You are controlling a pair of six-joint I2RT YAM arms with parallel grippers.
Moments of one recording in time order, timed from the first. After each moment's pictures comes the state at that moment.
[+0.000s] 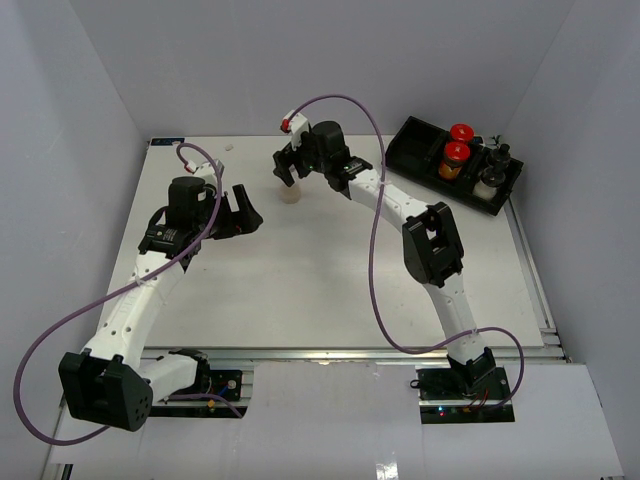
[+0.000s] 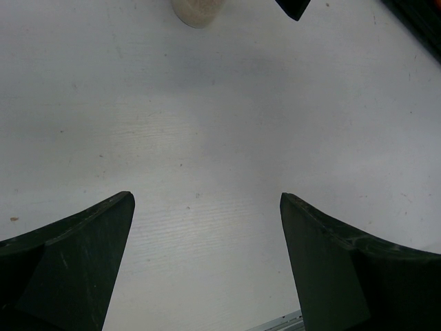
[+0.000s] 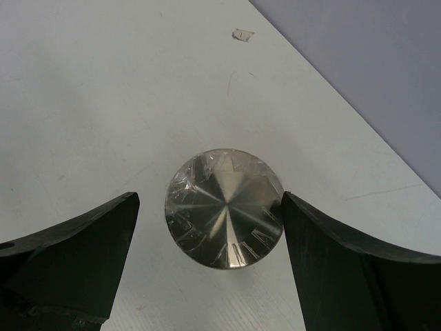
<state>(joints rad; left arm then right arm) -0.20 1.12 1.02 -0.49 0.18 -0.36 0.64 2.32 2.05 -0.02 -0.29 -0.18</state>
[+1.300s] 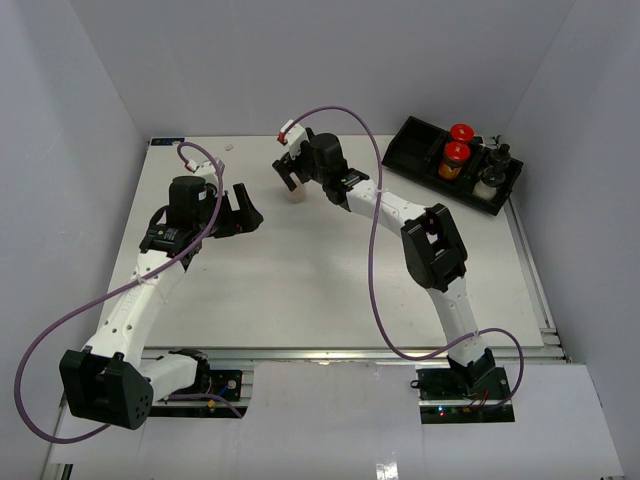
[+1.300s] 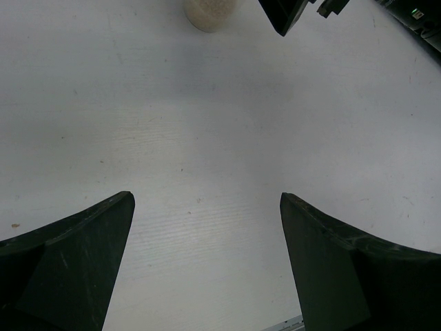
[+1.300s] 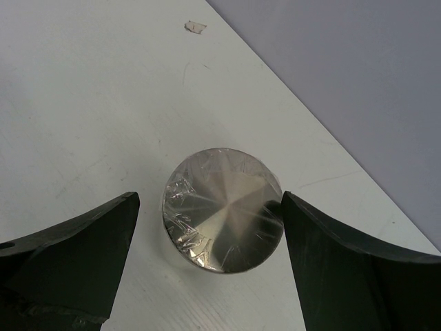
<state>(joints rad) -0.20 1.13 1.02 -0.47 0.18 -0.35 0.68 2.26 1.88 0.13 -0.11 -0.30</state>
